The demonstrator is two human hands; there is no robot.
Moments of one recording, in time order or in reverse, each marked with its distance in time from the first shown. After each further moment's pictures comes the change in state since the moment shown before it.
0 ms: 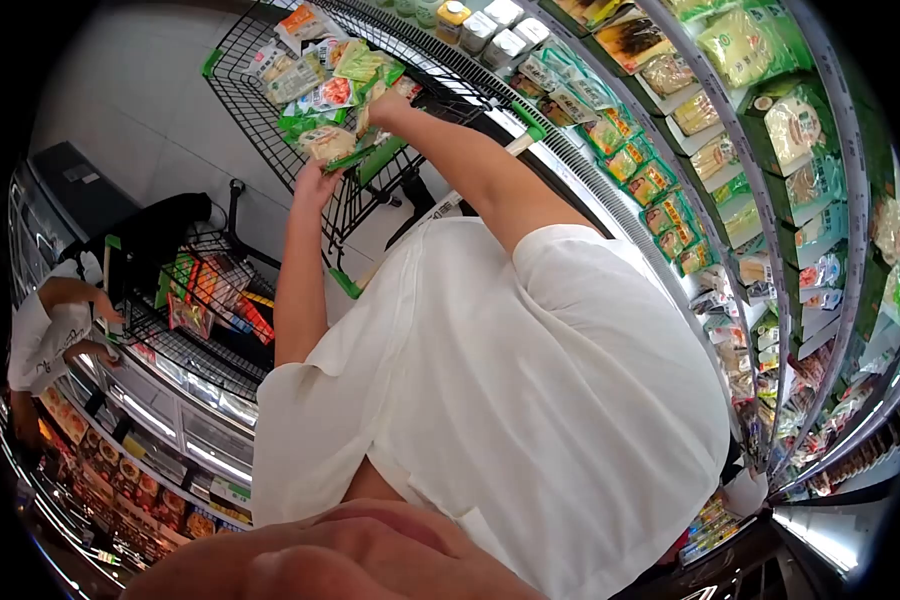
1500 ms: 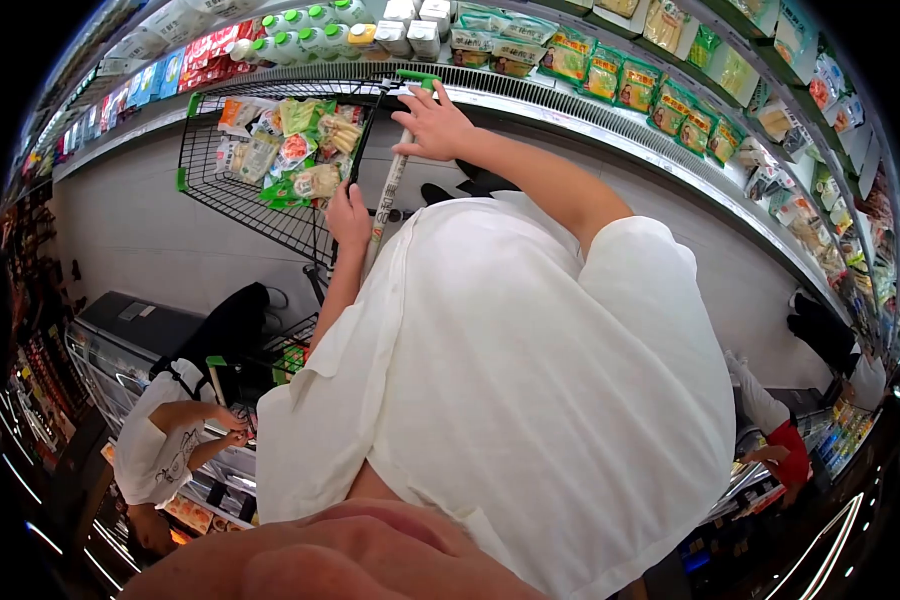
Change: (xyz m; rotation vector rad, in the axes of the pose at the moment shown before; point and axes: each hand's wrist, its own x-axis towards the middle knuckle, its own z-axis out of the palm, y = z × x) left_hand -0.102 -0.082 0.078 1.510 -0.119 1.050; right_hand -0.260 0.126 -0.021 -0.245 0.613 -0.105
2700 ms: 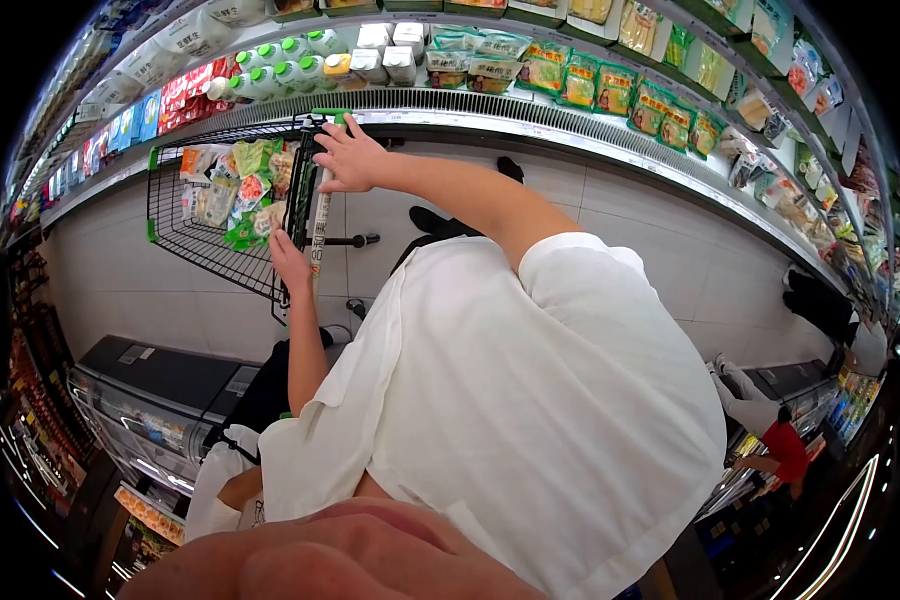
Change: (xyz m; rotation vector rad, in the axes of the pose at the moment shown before) left_hand -0.006 -0.034 0.042 -0.388 0.230 -0.101; right_hand 0.009 0.001 0.065 0.103 0.023 -0.070
